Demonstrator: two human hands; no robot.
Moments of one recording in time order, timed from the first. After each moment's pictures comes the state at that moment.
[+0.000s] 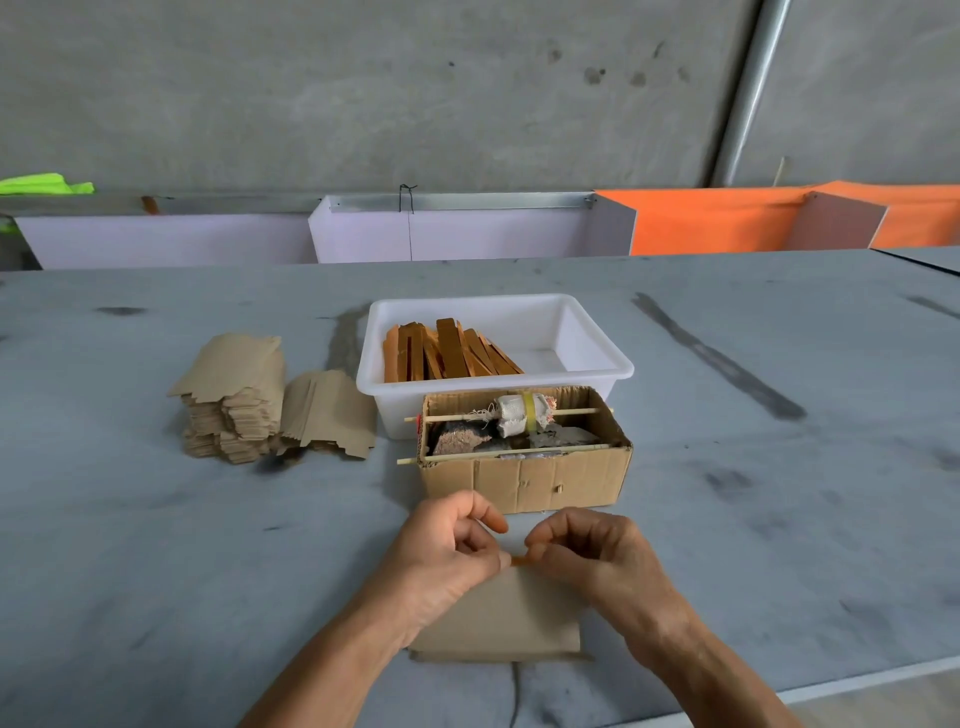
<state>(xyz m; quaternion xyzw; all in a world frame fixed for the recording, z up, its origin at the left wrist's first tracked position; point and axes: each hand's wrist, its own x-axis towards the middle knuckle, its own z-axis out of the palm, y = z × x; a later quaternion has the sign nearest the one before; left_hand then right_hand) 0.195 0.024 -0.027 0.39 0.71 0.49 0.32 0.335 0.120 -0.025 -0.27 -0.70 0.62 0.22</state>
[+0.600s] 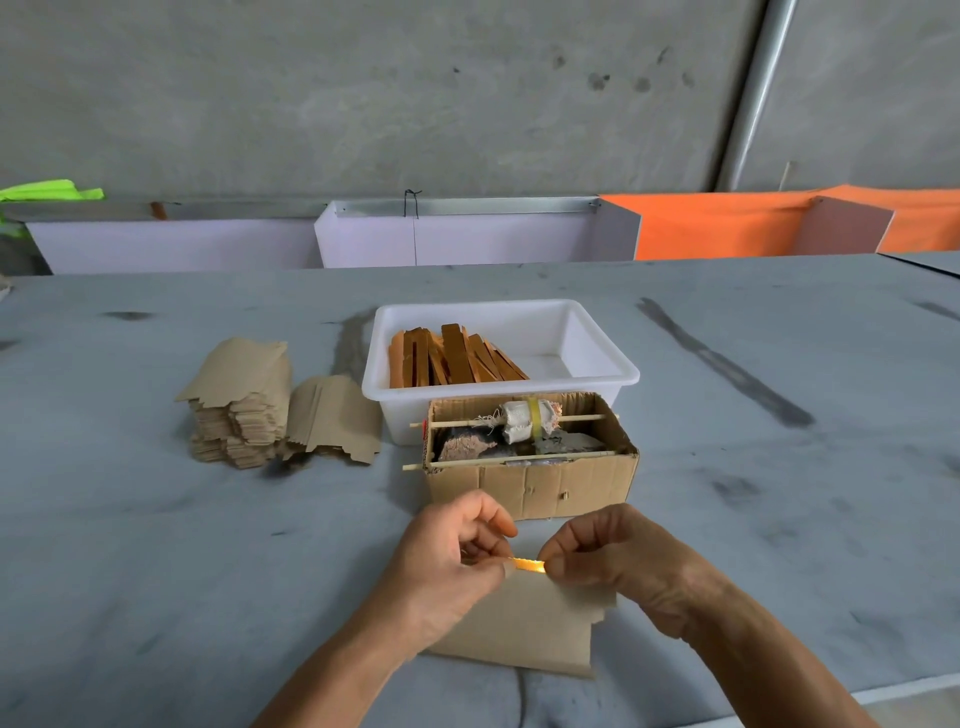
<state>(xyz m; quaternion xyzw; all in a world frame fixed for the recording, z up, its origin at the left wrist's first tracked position) 0.199 0.019 -0.024 0.45 0.69 0.50 0.26 0.337 0.140 0.000 -0.32 -0.71 0.62 0.04</state>
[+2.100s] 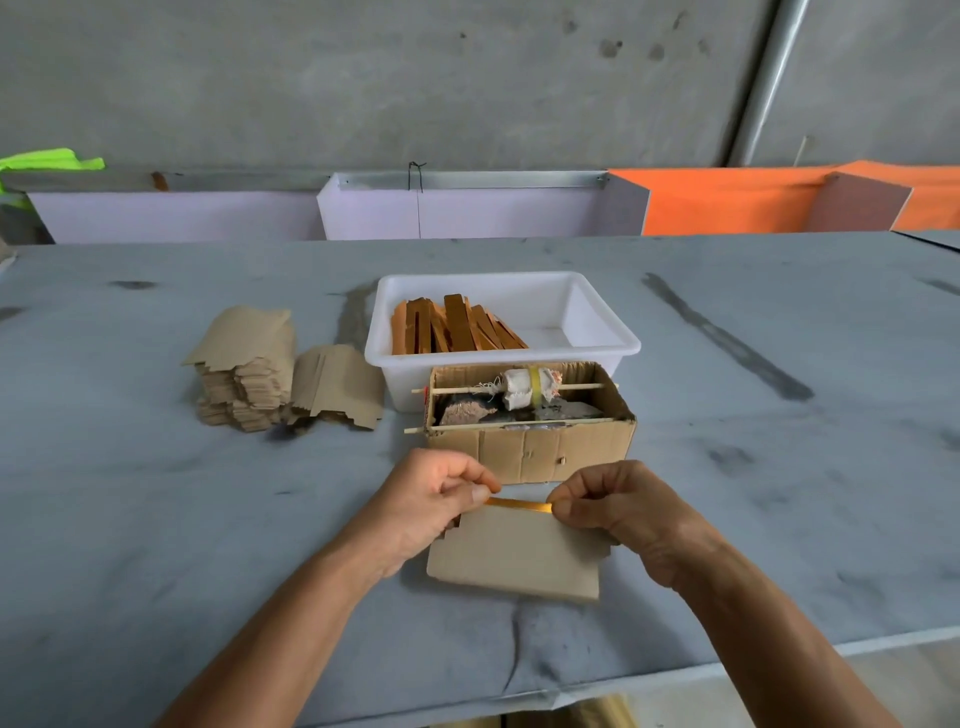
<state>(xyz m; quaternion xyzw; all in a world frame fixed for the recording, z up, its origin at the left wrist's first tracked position) 0.176 0.021 -0.017 0.40 0.71 0.48 0.32 0.332 0.146 -0.002 -0.36 -0.70 0.61 0.10</state>
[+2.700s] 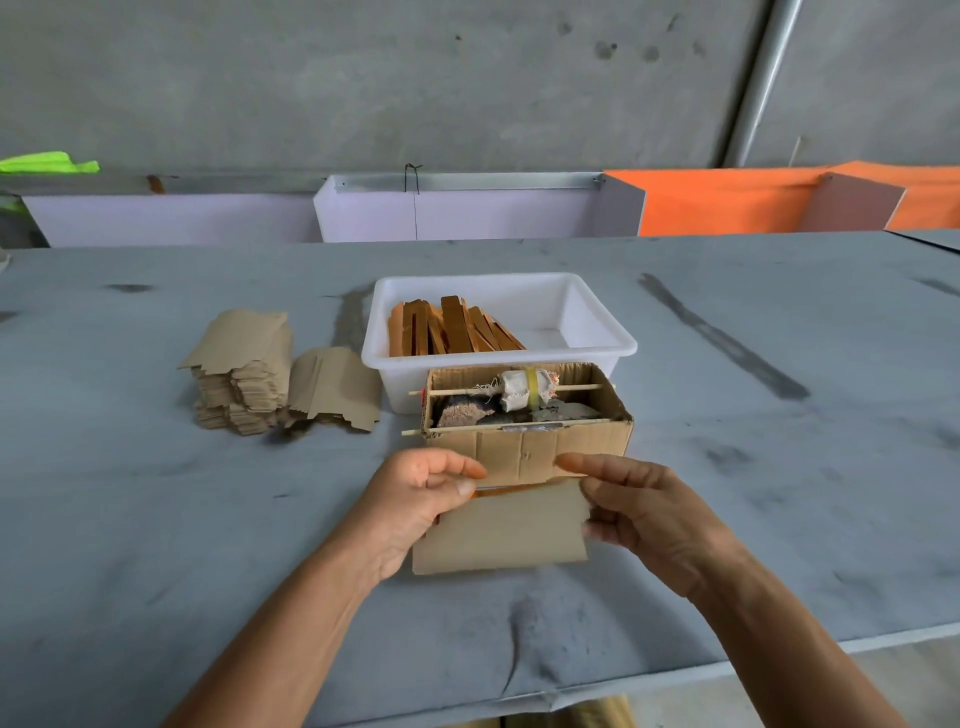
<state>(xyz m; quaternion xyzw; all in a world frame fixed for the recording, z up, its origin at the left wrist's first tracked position) 0.181 0.019 -0.015 0.32 0.70 0.55 0.33 0.350 0.152 -0.014 -0.32 -0.56 0.74 0.20</state>
